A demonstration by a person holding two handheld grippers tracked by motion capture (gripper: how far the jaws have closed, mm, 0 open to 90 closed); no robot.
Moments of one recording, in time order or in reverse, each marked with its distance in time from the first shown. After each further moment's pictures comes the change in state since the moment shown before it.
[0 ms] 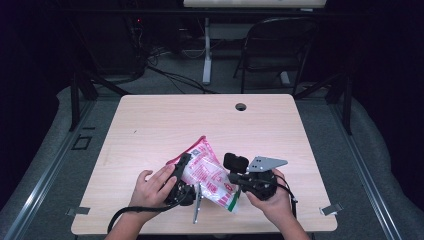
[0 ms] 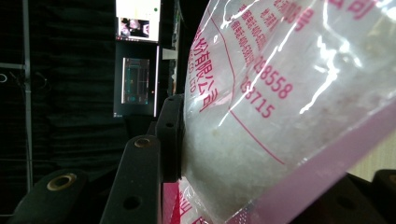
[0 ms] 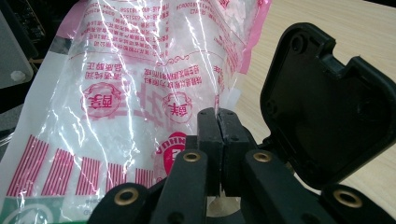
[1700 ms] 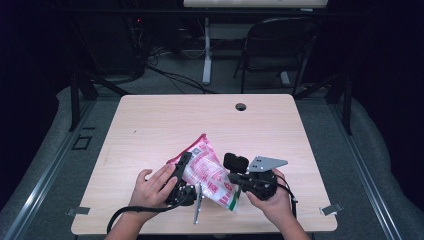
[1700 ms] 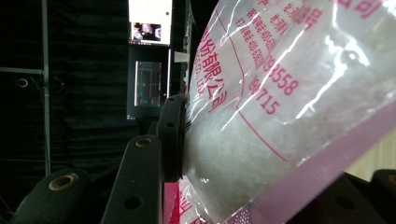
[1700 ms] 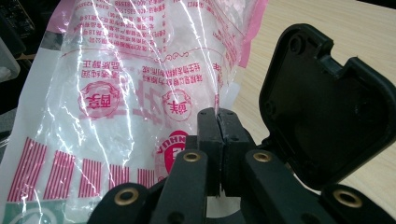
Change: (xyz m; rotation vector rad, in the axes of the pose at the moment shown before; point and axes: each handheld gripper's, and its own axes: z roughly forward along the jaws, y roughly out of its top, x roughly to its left) left arm 0.004 0.003 -0.002 -0.006 0.033 0.013; right arm 0.000 0.000 0.000 -0.005 0.001 0.002
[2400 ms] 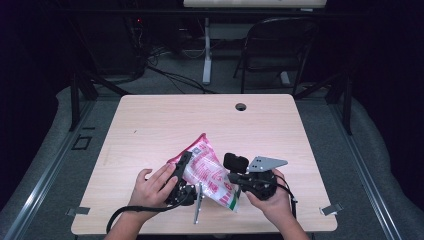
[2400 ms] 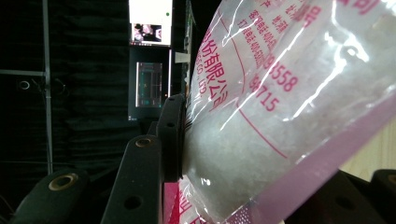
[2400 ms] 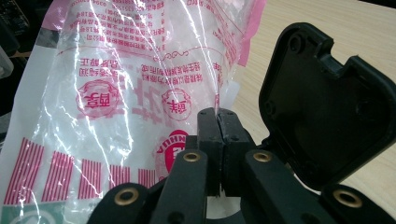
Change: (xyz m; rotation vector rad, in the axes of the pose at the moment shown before) left arm 0.003 0.001 -0.001 0.003 0.001 0.012; right arm 0.000 0.000 0.001 -0.003 -0.003 0.004
